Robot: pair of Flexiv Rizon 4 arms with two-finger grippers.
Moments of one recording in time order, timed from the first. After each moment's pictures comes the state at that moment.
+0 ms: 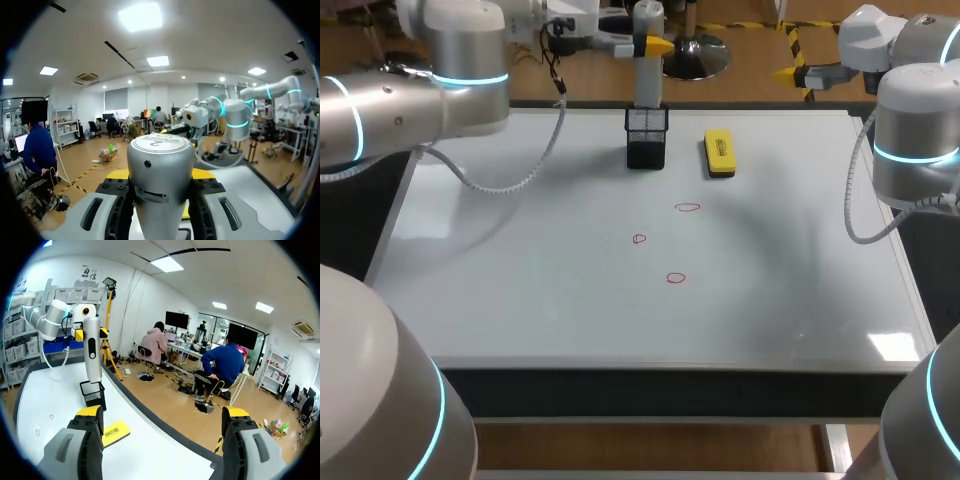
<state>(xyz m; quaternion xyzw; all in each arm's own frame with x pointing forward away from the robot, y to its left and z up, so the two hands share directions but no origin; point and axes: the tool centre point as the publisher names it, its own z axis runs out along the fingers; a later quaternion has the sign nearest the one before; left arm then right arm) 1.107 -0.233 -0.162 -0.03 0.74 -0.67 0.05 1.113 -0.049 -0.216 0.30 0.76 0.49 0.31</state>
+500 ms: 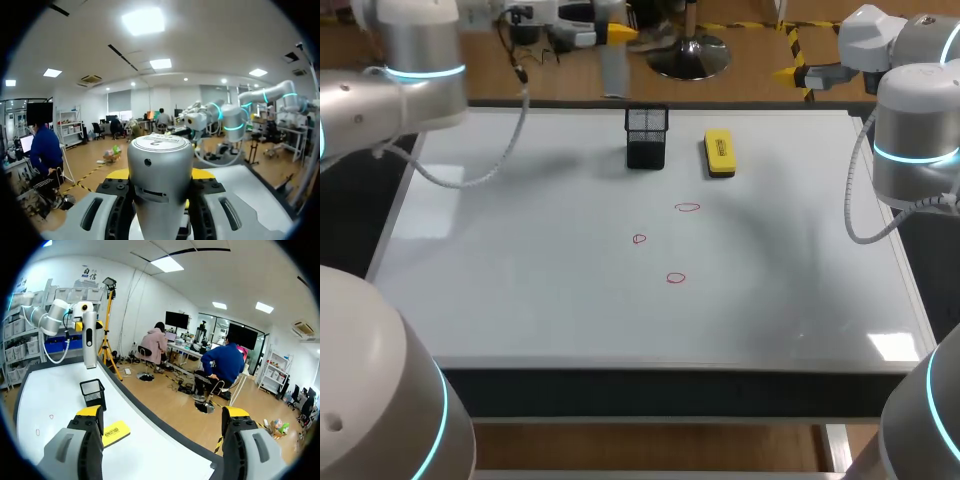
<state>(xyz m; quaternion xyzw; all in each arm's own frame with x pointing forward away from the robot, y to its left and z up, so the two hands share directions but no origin) 1.111 -0.164 -0.144 -0.04 0.73 -0.67 0.07 1.113 -0.049 -0.216 0.30 0.76 0.49 0.31</state>
